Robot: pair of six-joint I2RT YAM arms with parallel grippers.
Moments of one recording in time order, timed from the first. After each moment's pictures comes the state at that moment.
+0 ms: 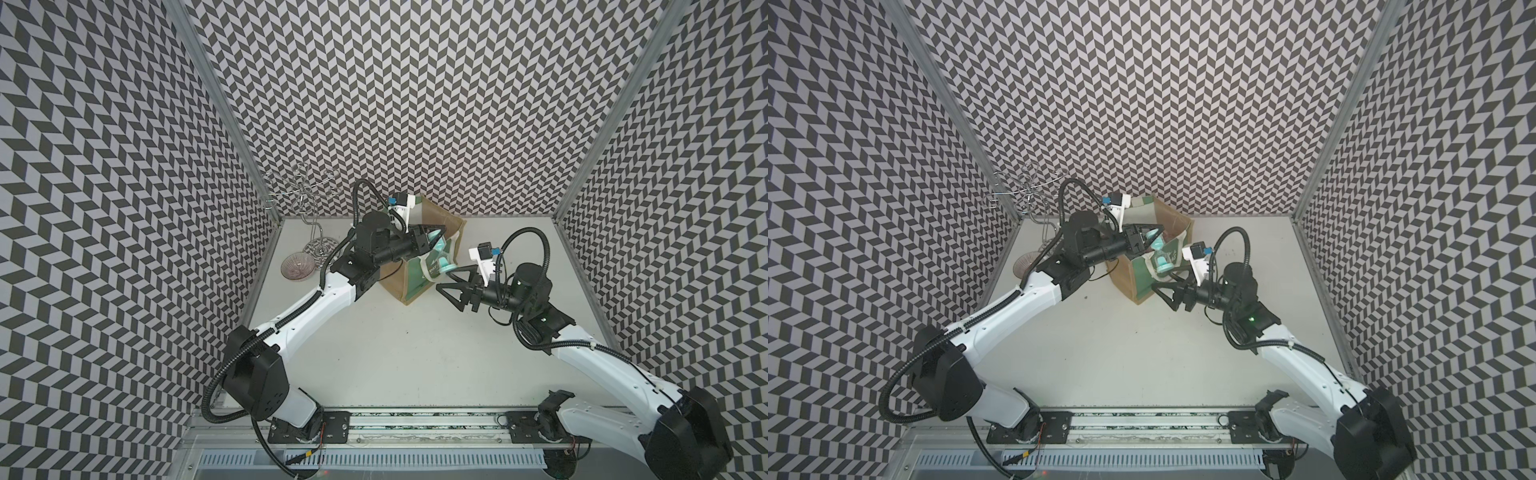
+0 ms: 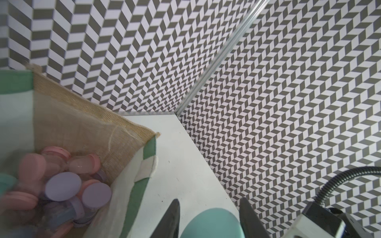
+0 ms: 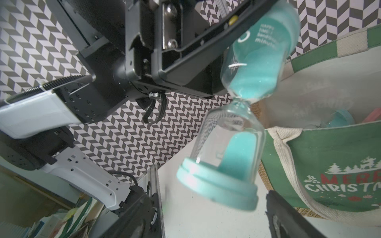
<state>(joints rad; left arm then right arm) -0.58 1.51 1.32 0.09 0.39 -0.65 0.51 1.10 0.71 0.31 -0.65 0.42</state>
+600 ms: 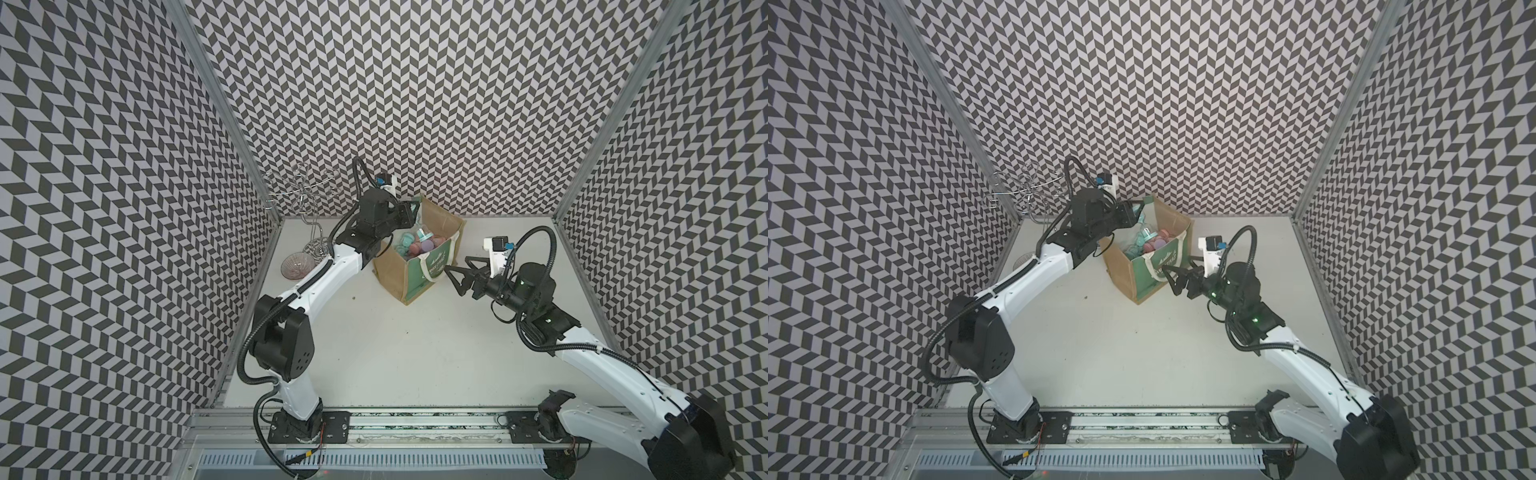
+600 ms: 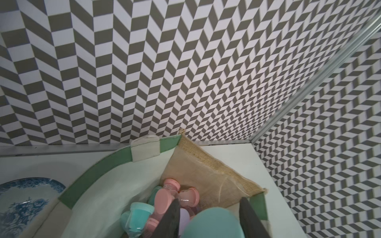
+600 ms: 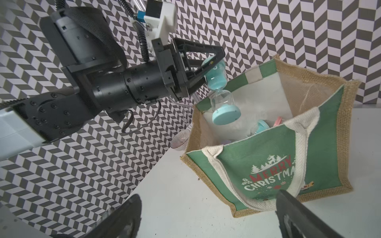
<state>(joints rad) -0.48 1.80 1.60 -0.07 0.09 -0.46 0.49 1.07 0.72 0.24 -0.30 0.45</state>
